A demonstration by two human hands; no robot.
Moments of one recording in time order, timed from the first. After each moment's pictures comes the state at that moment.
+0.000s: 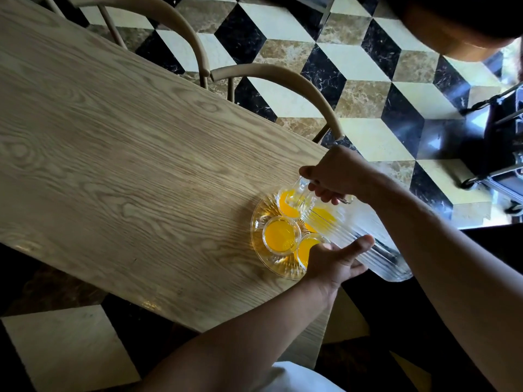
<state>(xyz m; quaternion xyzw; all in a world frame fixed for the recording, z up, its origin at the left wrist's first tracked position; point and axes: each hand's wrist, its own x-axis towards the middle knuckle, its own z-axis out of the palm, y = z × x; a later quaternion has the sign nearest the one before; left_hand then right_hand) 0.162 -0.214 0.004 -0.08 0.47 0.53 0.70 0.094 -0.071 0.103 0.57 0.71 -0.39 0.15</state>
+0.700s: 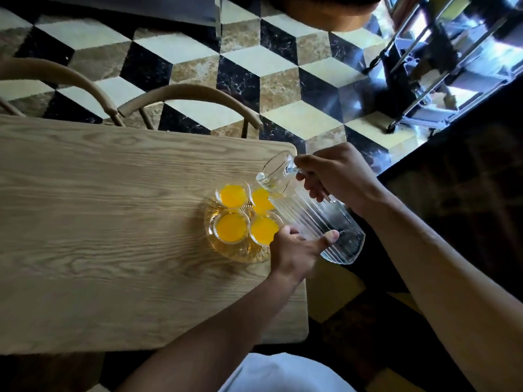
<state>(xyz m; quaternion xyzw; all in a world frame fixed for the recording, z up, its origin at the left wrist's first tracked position) 0.191 -0.258 0.007 0.26 0.64 0.41 0.59 0.242 -0.151 0.164 0.59 0.63 -0.45 -0.22</state>
